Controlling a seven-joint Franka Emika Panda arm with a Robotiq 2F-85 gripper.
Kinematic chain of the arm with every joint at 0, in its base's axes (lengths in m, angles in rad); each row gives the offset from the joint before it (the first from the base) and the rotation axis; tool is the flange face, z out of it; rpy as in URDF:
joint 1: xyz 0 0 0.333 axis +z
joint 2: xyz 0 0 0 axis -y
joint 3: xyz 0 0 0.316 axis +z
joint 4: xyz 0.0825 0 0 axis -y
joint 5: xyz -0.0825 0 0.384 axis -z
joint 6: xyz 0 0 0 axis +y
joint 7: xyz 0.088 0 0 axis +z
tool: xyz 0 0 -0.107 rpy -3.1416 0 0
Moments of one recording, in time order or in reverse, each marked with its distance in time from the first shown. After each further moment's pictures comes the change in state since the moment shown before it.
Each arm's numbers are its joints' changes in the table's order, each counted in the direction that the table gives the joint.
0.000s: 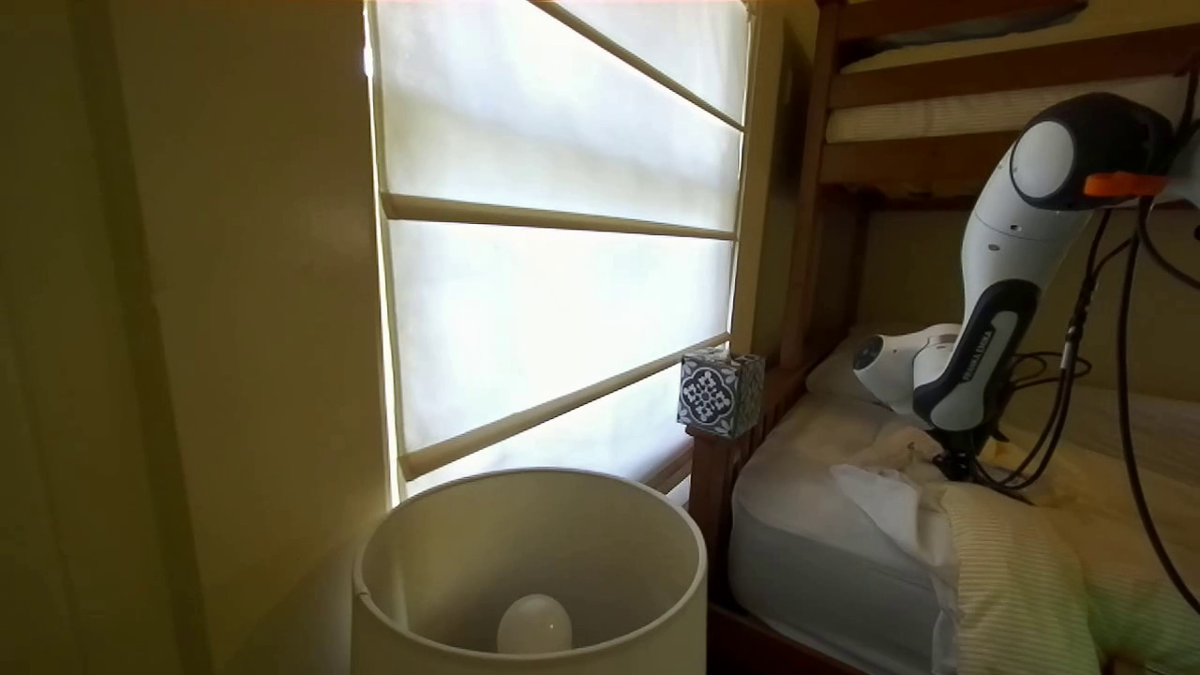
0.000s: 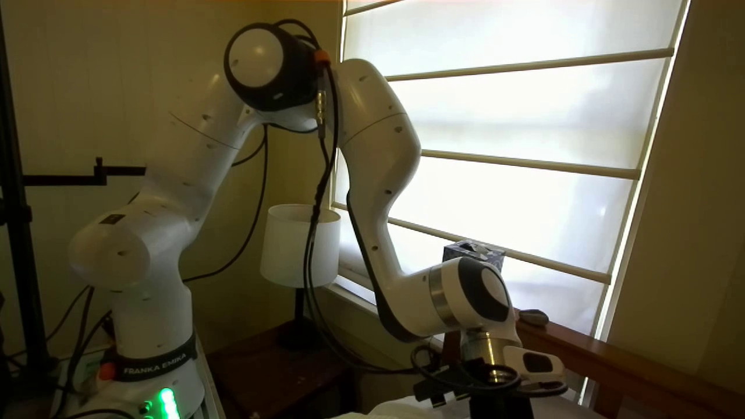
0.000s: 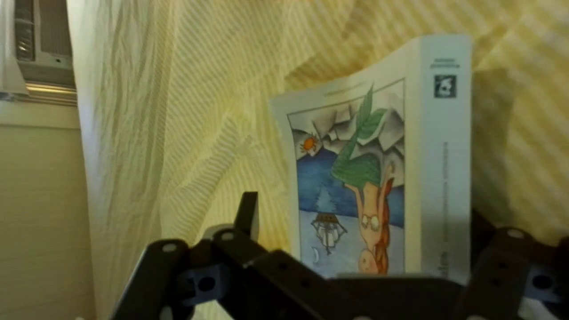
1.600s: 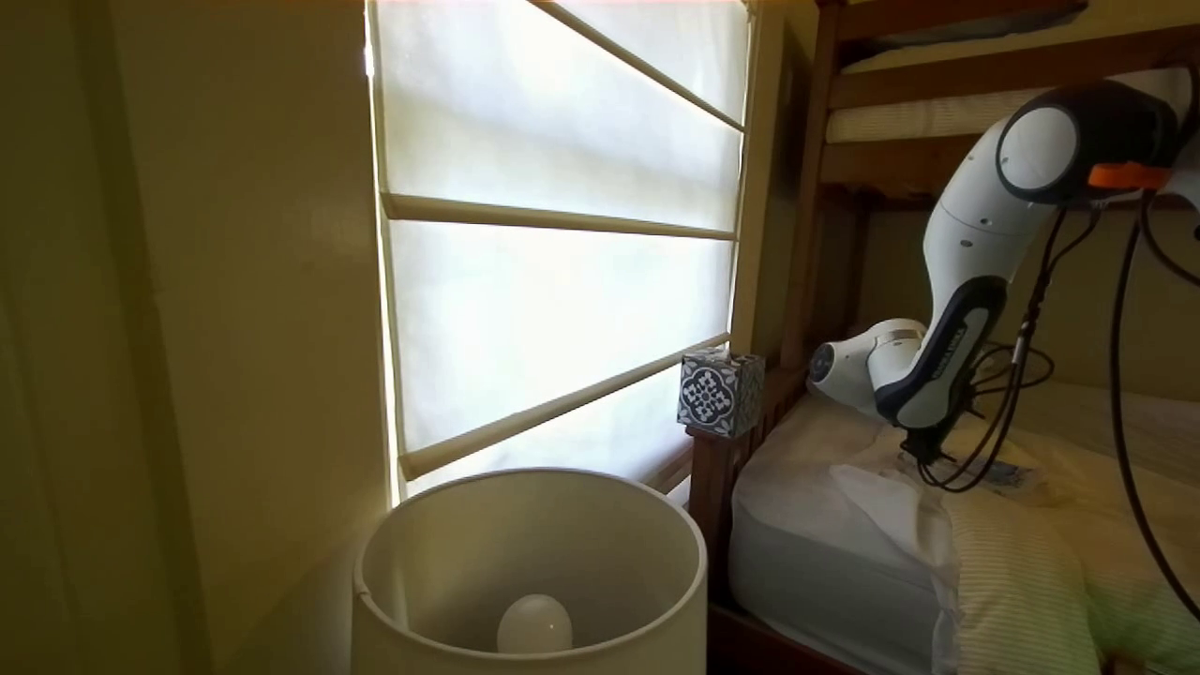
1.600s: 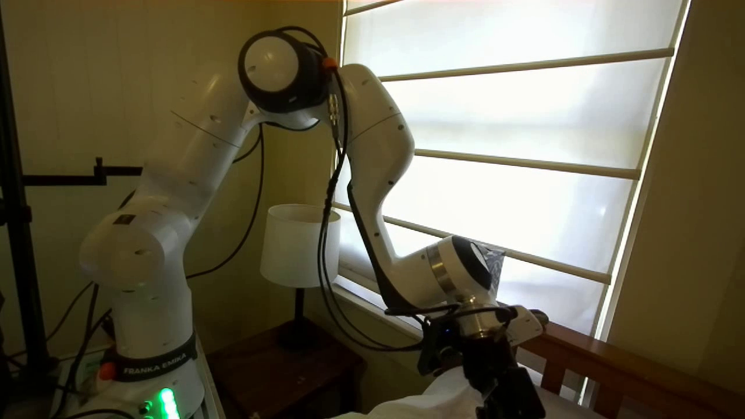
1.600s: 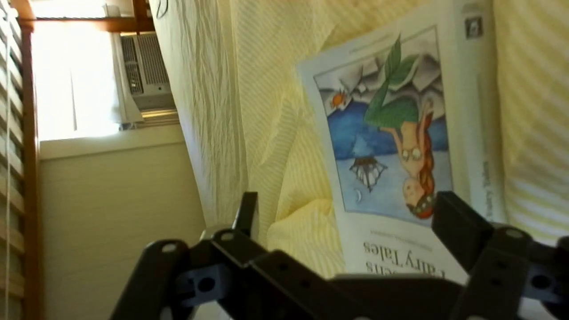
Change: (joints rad) arm 0.139 0.016 0.028 0.002 0.085 0.221 -0.369
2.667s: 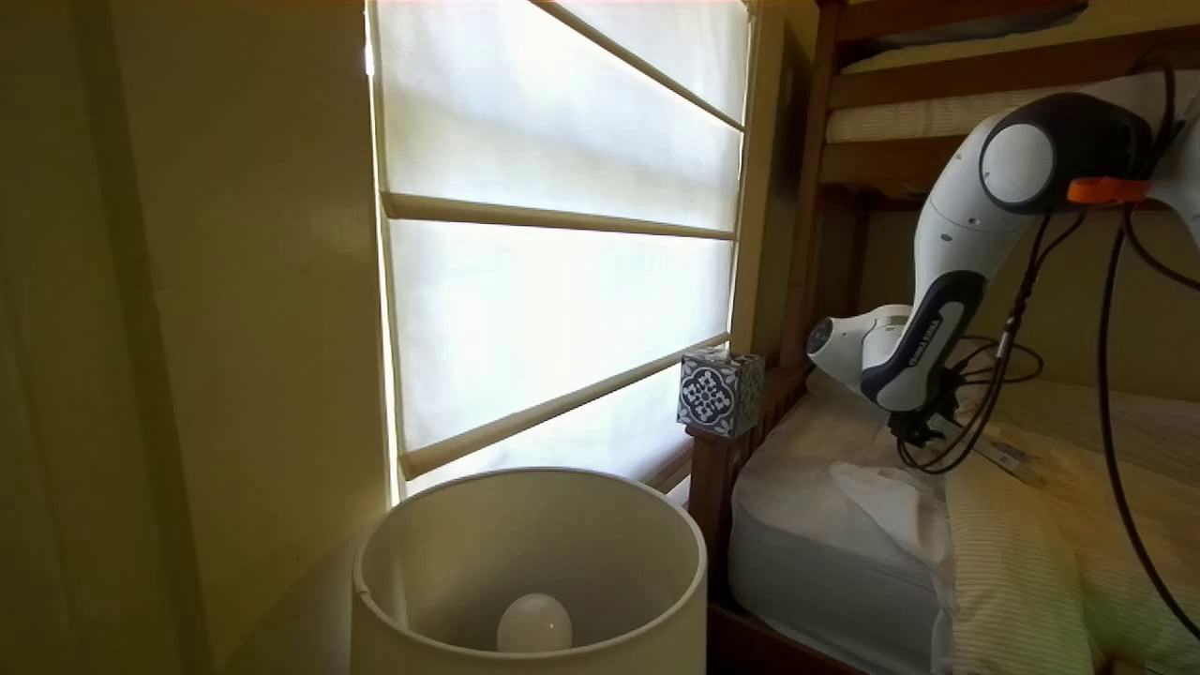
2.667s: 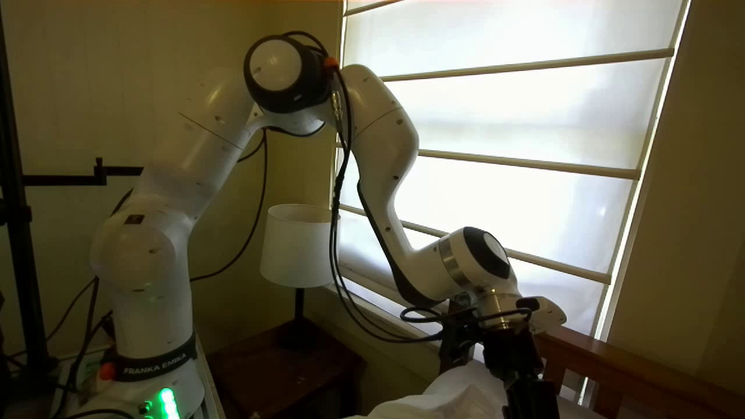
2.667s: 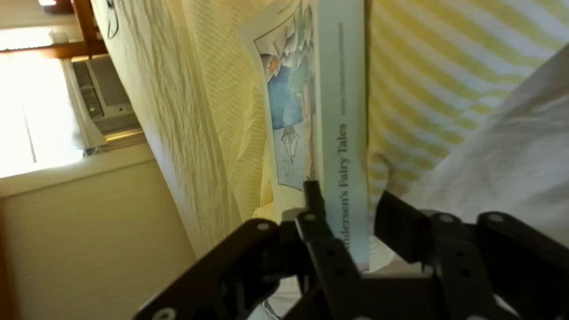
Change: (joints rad) arm 0.115 -0.035 -0.155 0.080 -0.178 -0.123 0.059
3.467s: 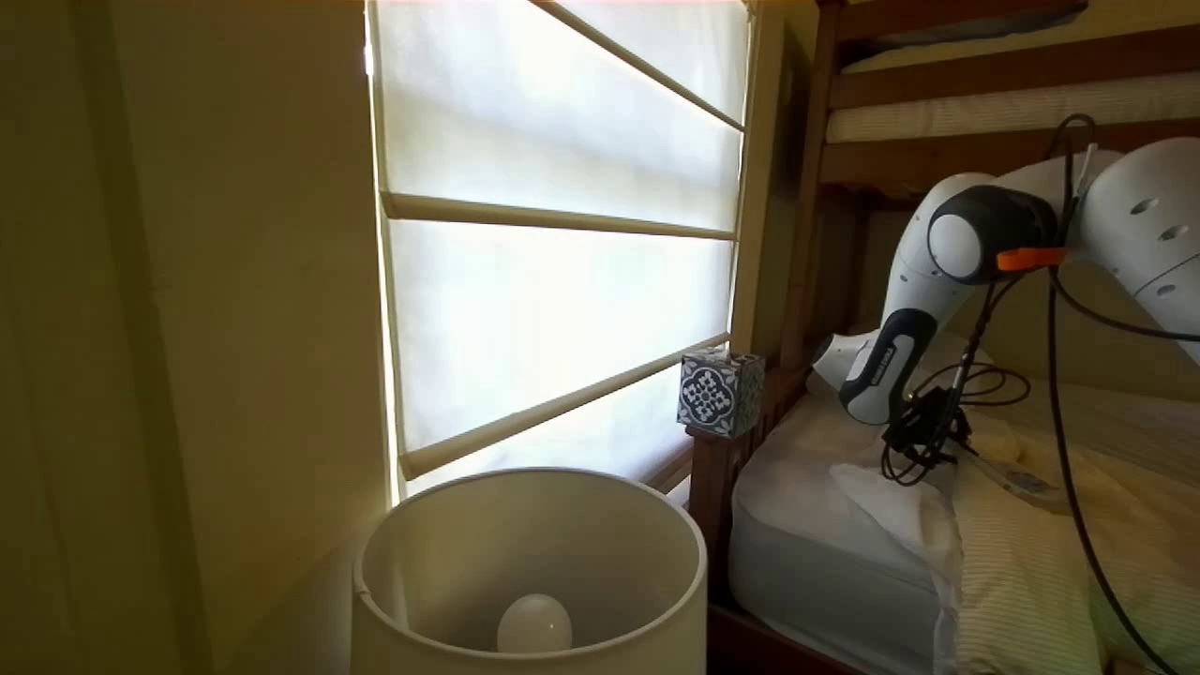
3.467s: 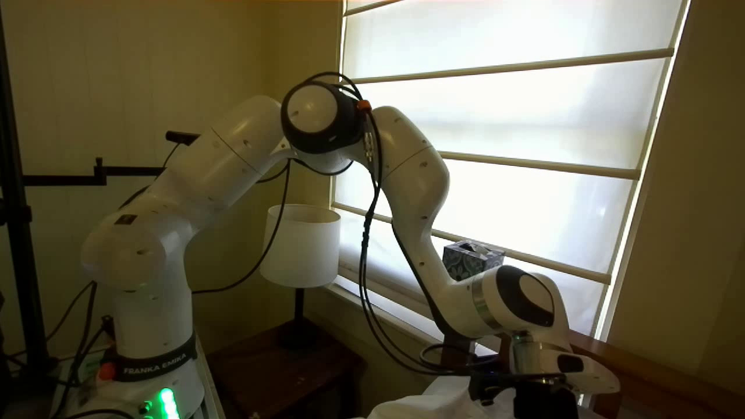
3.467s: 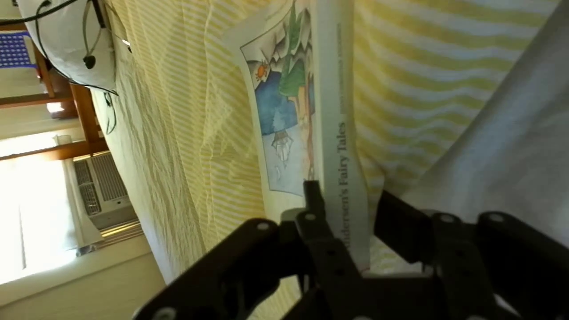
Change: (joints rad) arm -0.099 -0.250 -0.007 0.258 -0.321 0.085 0.102
